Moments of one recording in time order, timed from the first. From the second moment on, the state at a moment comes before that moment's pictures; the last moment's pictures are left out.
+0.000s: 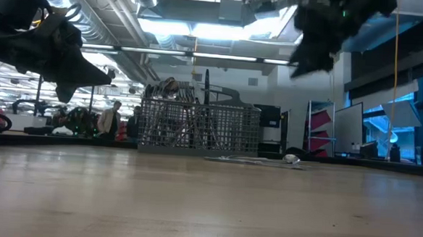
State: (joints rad) left arm 0.15 0.25 0.01 0.04 -0.14 -0.43; right arm -0.27 1.13 0.92 -0.52 -0.05 0.23
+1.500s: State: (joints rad) left arm 0.15 0.25 0.01 0.03 -0.14 -0.44; right arm -0.56 1.66 0.85 -0.17 -0.09 -0.18
